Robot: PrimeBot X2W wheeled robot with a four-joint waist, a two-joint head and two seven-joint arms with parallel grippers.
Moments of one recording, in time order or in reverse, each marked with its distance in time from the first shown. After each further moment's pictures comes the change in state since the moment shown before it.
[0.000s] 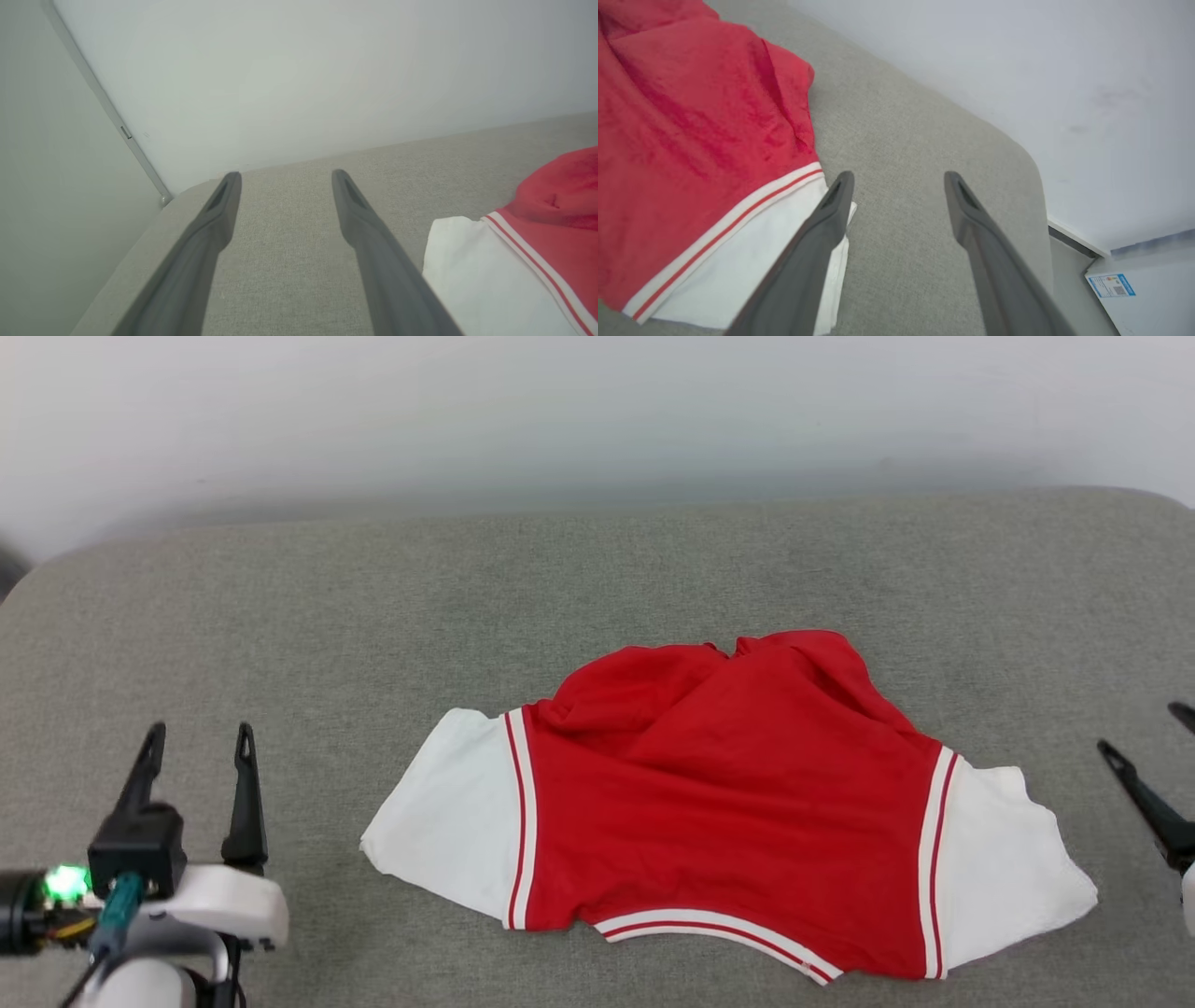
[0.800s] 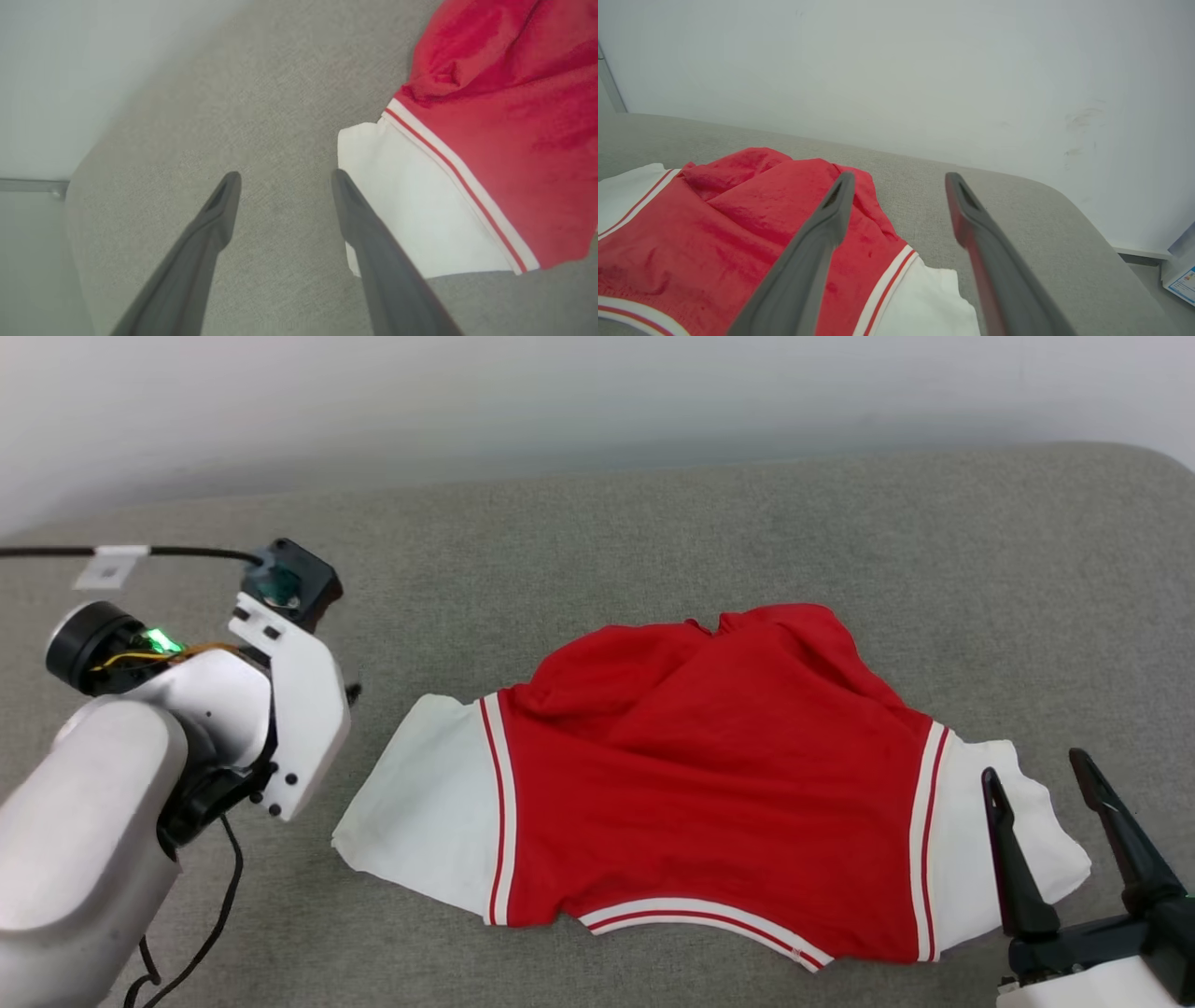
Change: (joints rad) left arm -0.568 0.377 -0.577 -0.015 -0.436 -0.192 1.003; right arm 0.325 0.686 -0.373 -0.360 -0.407 0.000 -0.207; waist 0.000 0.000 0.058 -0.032
